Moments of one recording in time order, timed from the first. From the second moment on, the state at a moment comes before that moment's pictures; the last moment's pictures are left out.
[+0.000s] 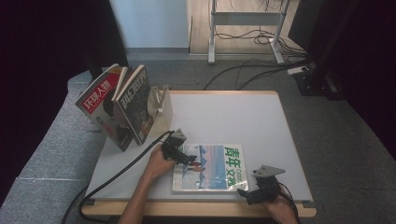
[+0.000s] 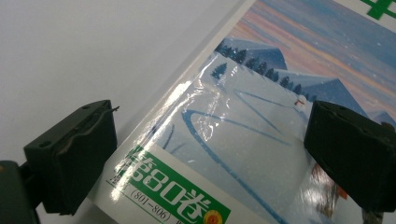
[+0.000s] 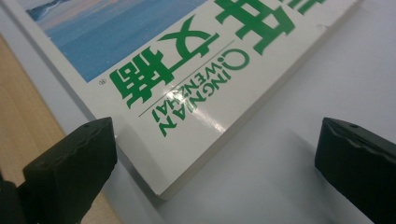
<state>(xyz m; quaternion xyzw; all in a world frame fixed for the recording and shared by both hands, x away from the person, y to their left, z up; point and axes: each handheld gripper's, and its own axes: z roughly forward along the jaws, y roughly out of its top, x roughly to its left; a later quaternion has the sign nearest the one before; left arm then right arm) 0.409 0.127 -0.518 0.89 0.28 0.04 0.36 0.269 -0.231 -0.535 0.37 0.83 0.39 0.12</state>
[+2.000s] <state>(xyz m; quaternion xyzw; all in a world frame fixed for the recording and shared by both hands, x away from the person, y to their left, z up) 0.335 0.143 -0.511 0.90 0.30 0.07 0.32 0.402 -0.232 -0.530 0.46 0.79 0.35 0.18</state>
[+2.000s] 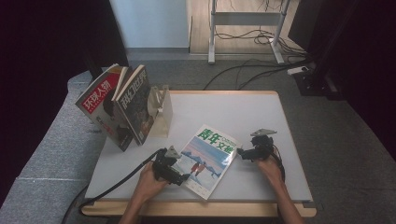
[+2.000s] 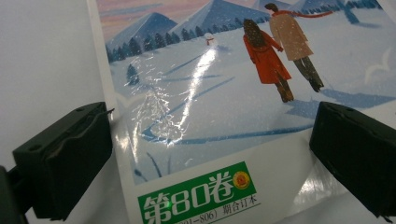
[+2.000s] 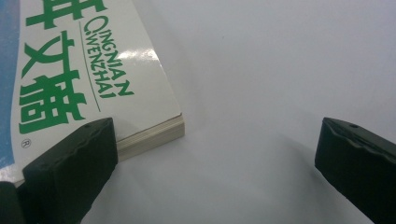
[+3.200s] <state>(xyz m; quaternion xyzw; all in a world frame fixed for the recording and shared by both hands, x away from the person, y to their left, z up) 0.373 0.205 -0.522 0.88 0.35 0.12 0.29 0.391 -0.223 -0.534 0.44 0.81 0.34 0.18</state>
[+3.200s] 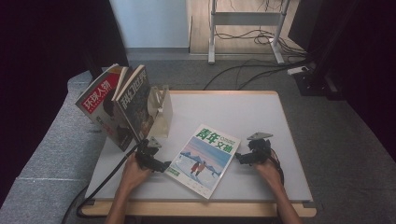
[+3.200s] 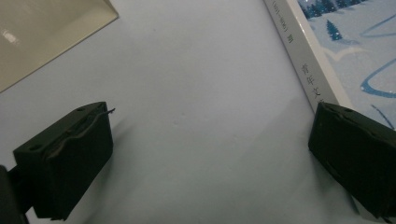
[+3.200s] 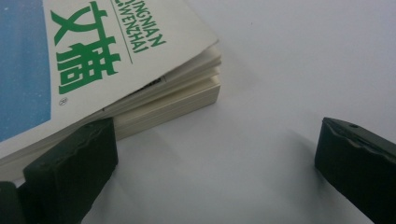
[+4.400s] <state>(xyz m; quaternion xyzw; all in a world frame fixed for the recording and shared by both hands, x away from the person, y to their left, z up) 0.326 0.158 -0.528 0.90 0.27 0.10 0.33 0.433 -0.208 -0.532 0.47 0.80 0.32 0.21</state>
